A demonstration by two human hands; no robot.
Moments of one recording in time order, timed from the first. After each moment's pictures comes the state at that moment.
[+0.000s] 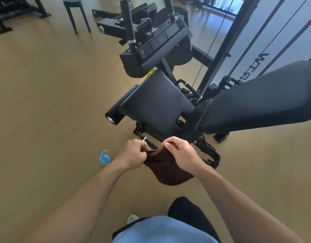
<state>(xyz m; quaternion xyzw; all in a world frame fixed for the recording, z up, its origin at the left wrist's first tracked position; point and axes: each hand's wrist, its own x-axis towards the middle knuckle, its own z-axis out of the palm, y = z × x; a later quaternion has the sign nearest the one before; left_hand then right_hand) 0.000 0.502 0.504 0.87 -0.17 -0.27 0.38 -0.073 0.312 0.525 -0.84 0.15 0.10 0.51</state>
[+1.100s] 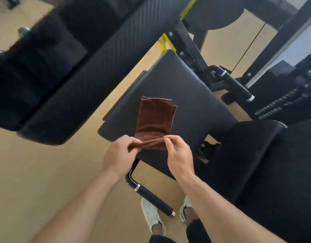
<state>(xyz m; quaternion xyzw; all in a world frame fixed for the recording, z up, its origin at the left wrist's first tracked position) 0.281 0.365 0.332 0.95 0.00 -0.15 0.29 0.239 0.190 0.303 -0.72 0.29 0.08 0.63</state>
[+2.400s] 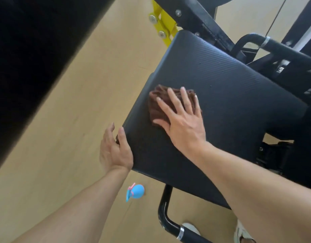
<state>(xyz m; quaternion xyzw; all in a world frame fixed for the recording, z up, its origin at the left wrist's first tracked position) 0.393 0.446 0.199 0.95 0.13 0.06 0.27 0.384 0.239 0.180 -0.98 0.03 -0.06 0.21</state>
